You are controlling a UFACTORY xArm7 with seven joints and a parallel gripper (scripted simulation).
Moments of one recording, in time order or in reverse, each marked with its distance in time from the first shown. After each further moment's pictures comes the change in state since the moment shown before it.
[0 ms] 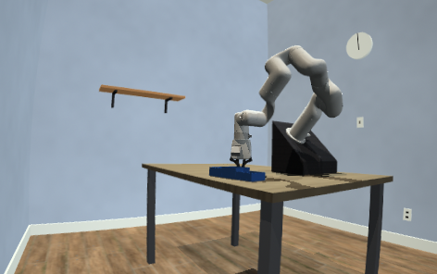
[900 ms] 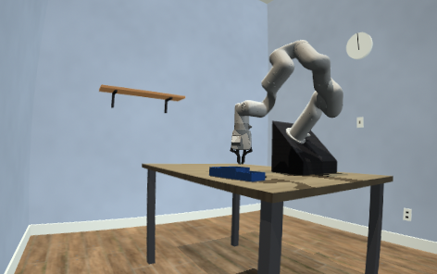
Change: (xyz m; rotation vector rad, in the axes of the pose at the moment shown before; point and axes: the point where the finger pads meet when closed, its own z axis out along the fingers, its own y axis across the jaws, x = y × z) arm 0.000 0.000 -0.048 0.001 0.000 0.000
